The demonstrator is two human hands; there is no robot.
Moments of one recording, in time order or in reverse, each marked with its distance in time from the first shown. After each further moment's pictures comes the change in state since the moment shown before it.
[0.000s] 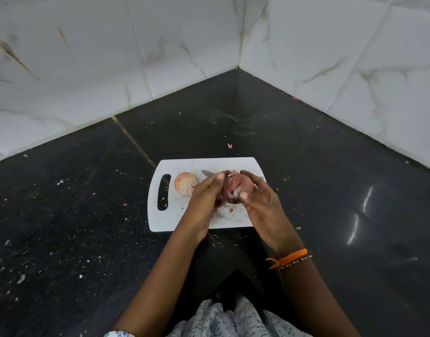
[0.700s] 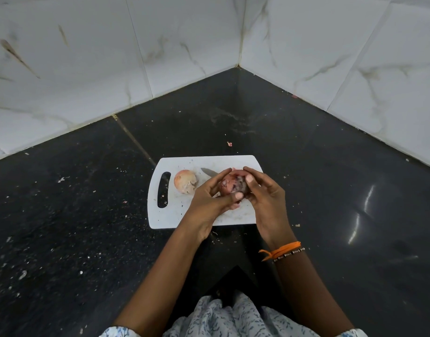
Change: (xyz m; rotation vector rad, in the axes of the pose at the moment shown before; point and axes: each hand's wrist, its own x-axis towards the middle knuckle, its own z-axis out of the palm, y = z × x) left_hand -0.001 -0.008 0.002 -0.130 -0.066 -0.024; right_hand 0.006 0.005 0.003 -0.206 0.293 -0.145
